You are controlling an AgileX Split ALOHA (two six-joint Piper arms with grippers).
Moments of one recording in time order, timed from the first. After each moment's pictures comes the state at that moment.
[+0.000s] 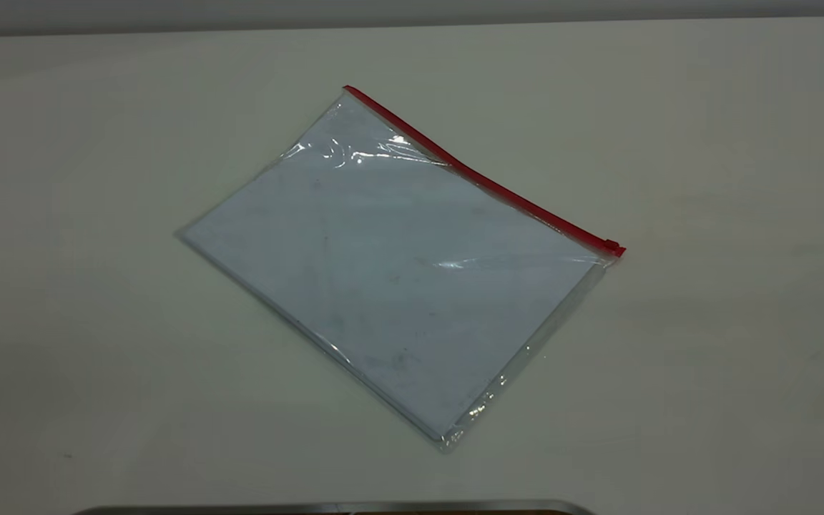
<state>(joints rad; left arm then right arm) -0.07 -0.02 -0.49 -0.11 1.14 0.16 0.23 0.01 -0.48 0.20 1.15 -0.33</state>
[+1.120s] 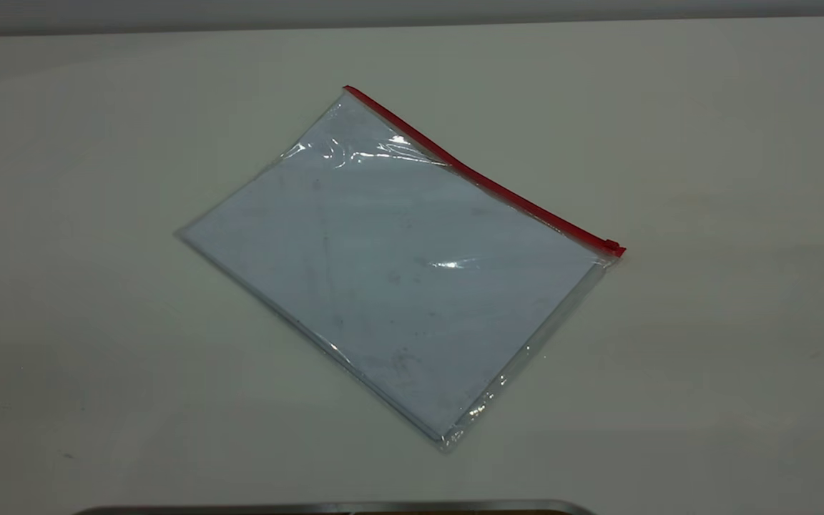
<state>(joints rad) -0.07 -0.02 -0.49 -0.11 1.14 0.15 -0.04 -0.02 -0.48 0.07 1.14 -0.13</state>
